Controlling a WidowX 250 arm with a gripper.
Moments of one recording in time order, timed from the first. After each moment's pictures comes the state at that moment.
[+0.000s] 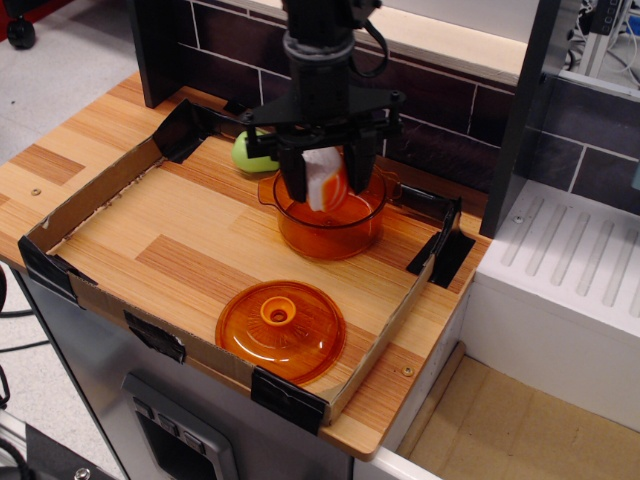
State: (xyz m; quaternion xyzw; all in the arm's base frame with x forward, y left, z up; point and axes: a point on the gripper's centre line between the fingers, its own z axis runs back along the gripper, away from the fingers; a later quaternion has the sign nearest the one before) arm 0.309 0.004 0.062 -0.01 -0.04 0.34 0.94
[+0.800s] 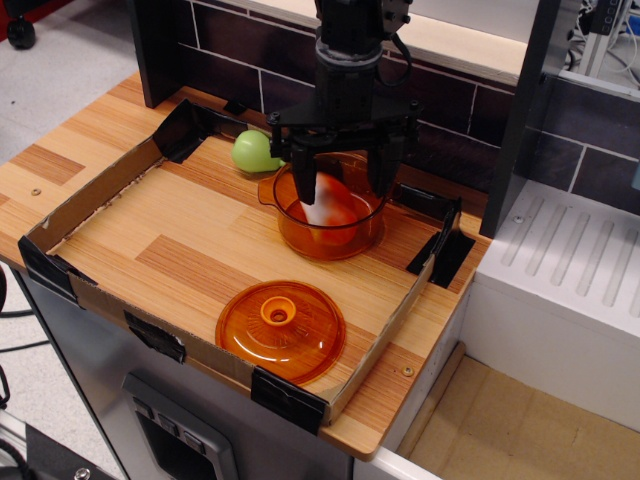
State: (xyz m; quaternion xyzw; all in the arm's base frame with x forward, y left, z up) arm 0.324 0.003 0.049 0.01 -0.01 0.34 0.94
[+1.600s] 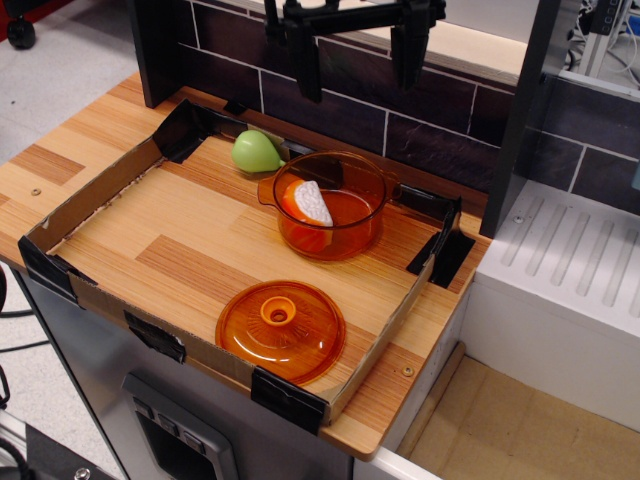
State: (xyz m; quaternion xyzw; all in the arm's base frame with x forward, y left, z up) arm 0.318 -0.007 0.139 -0.05 0.01 0.31 0.95
